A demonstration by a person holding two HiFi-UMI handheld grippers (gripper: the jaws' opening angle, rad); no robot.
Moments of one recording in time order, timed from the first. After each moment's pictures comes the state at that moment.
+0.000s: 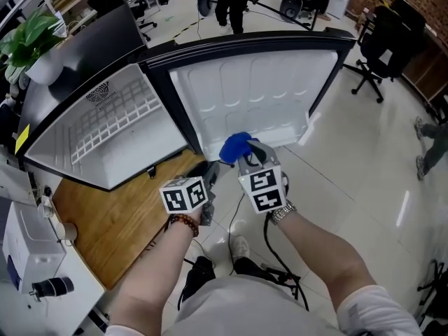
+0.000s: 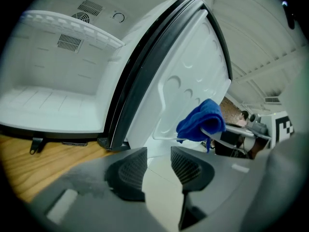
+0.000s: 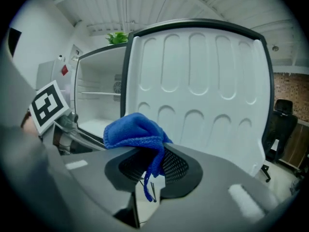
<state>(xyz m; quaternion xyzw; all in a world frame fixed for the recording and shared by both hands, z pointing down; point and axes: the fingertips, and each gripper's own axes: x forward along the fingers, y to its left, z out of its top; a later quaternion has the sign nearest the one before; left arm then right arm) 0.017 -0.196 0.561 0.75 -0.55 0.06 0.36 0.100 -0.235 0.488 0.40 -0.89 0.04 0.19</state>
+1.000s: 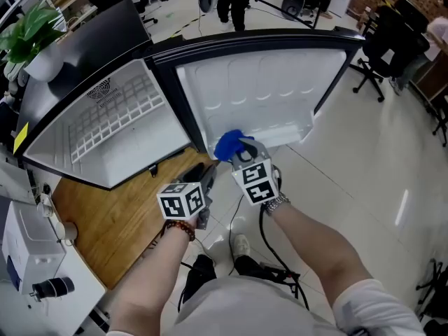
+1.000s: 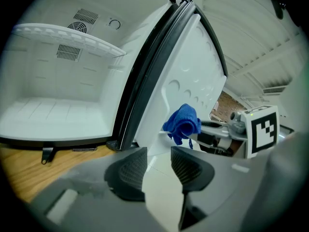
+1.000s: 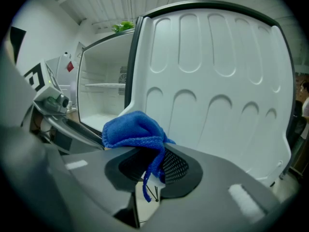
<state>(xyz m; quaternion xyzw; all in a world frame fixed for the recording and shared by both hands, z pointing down) -0.003 -0.182 0.559 0.76 -0.55 0.08 0.33 0.061 -0.247 0.522 0.37 -0.90 0.04 0.21</state>
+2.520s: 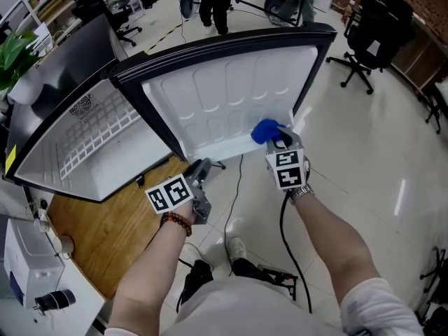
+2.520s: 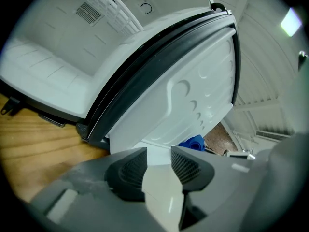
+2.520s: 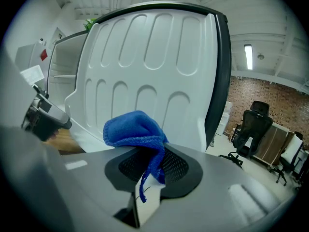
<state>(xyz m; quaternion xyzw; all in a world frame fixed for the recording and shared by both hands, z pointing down) 0.037 -0.226 0.552 0.74 -0.50 -0.07 0.44 0.232 -0.320 0.519 0.51 -0.83 0.04 0.23</state>
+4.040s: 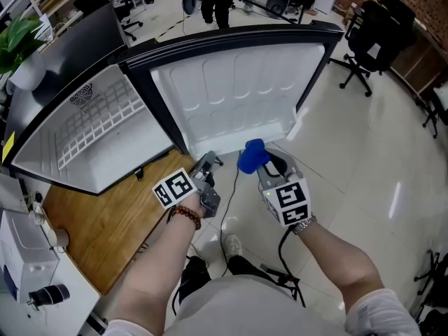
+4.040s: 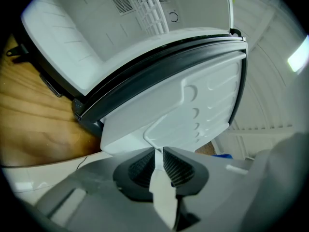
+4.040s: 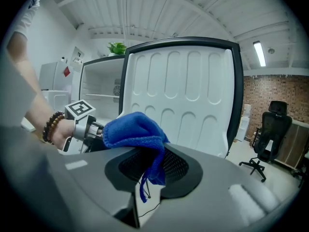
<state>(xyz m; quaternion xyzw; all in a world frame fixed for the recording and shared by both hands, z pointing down) 0.049 -0.230 0.556 0.71 -0.46 -0.20 0.49 0.181 -0.212 0.480 0.41 -0.89 0.03 0.18</state>
